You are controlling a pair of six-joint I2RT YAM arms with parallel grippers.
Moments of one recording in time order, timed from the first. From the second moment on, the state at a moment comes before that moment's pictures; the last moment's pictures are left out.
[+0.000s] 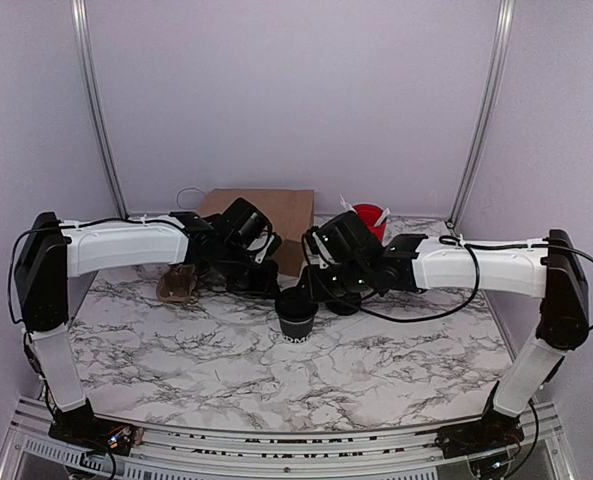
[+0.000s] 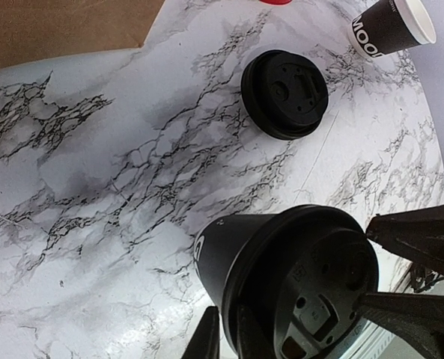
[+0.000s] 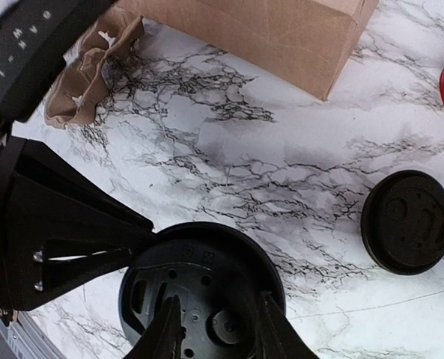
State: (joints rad) left arm -0.82 1.87 1.46 -0.58 0.20 -0.50; right arm 0.92 1.69 1.25 -0.36 0.07 0.57
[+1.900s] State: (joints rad) left arm -0.78 1.76 1.29 -0.52 0.33 -0.53; right arm 0.89 1.62 1.04 -0.29 -0.12 0.62
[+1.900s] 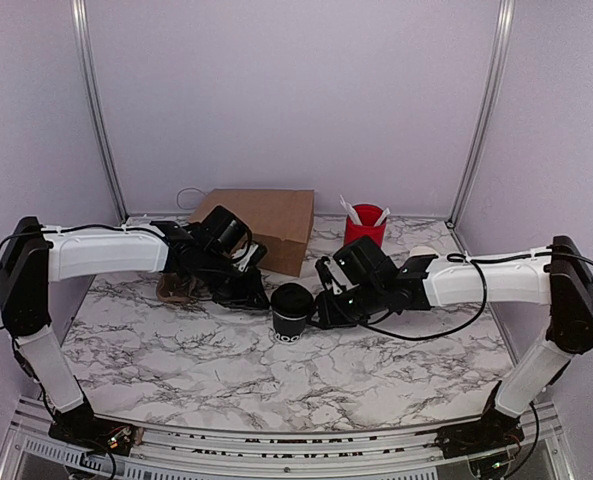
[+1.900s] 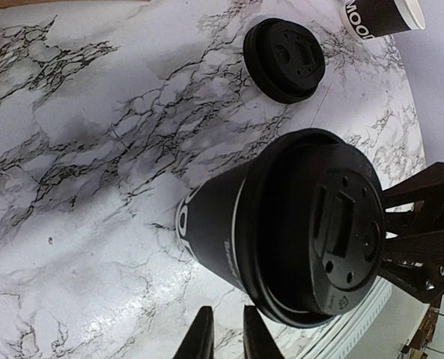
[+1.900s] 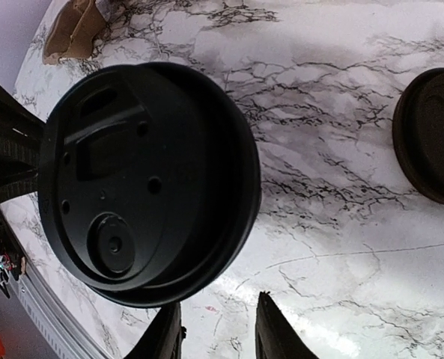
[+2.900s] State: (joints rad) left arm -0.78 1.72 1.28 -0.52 0.31 -0.53; right arm 0.79 1.58 1.05 -0.22 -0.19 0.65
